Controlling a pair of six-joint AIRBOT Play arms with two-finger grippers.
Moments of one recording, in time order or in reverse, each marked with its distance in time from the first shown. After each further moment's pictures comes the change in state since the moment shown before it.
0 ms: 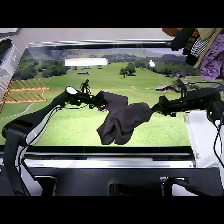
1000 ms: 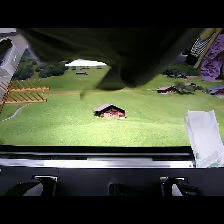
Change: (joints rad) left arm 0.350 0.846 0.491 0.582 -0.182 -0.182; right arm 0.000 0.519 0.811 -0.054 0.200 0.027
